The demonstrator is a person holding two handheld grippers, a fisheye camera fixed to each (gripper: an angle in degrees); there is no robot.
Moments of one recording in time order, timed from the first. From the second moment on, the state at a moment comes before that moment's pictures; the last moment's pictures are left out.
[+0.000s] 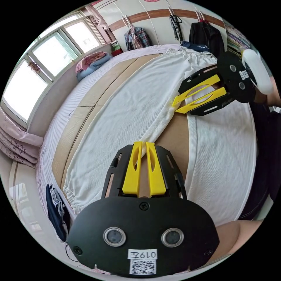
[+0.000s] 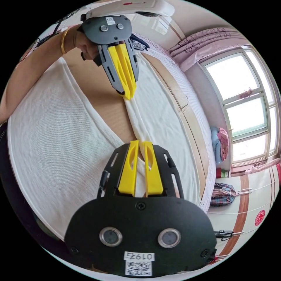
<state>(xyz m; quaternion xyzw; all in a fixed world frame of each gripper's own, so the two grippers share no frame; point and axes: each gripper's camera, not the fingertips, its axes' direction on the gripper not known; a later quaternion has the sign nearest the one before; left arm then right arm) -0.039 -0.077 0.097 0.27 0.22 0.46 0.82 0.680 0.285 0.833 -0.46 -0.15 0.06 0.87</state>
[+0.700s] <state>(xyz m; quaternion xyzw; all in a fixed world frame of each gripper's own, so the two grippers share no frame) -0.242 0.051 0.015 0.44 0.13 -0.08 0.88 0.754 0.251 0.434 -0.44 0.01 0.19 0.88</state>
